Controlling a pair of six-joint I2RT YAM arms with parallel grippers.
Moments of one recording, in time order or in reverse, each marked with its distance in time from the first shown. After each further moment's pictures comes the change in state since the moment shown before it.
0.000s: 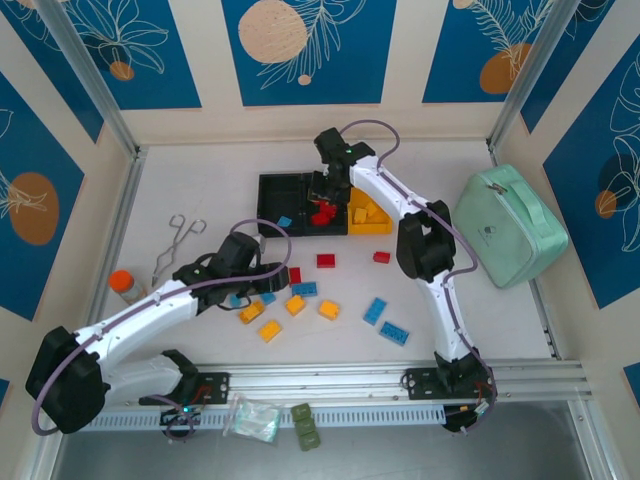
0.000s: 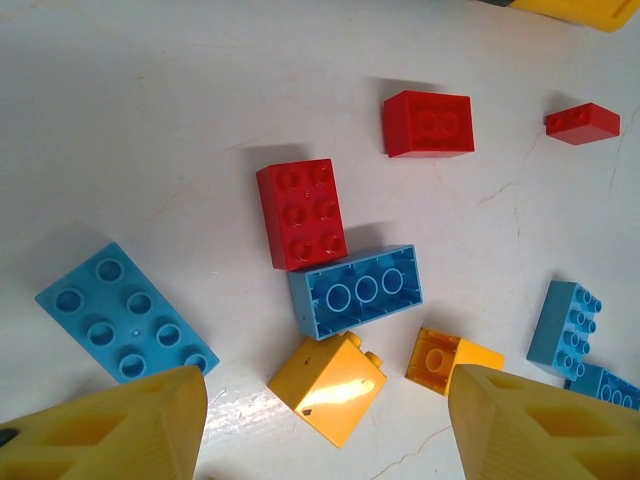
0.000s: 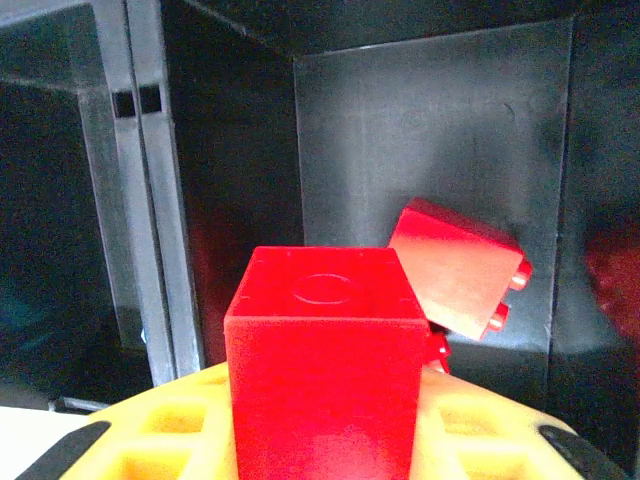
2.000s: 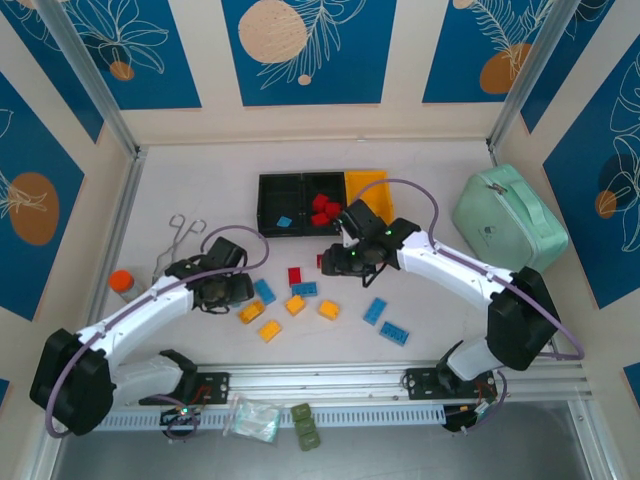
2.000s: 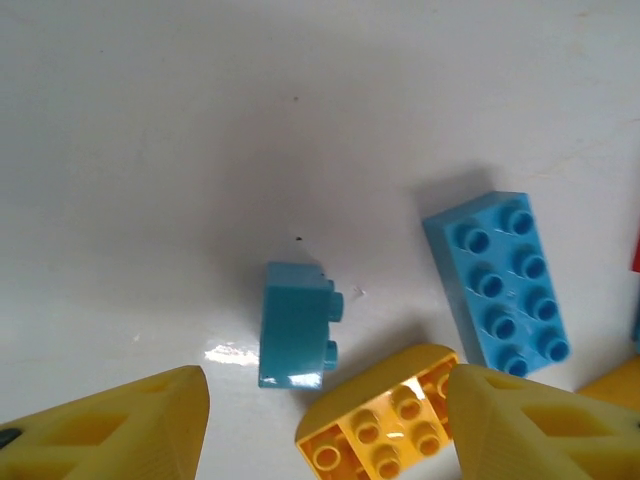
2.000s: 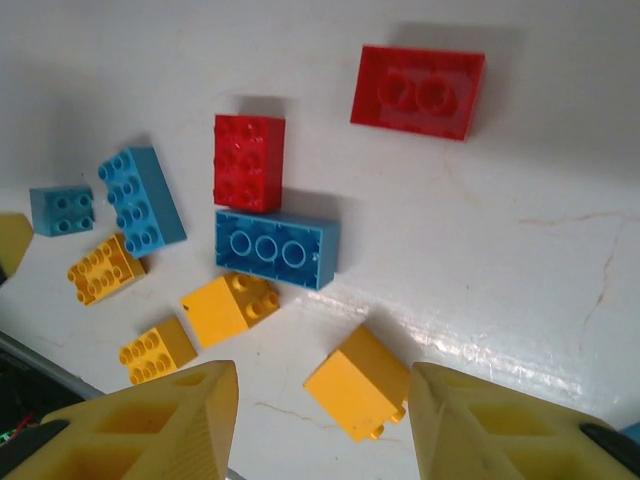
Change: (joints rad) left arm 0.145 0.026 -0.018 -0.308 -0.211 -0.011; right arm 0.207 -0.864 -1.085 0.286 -0.055 0.042
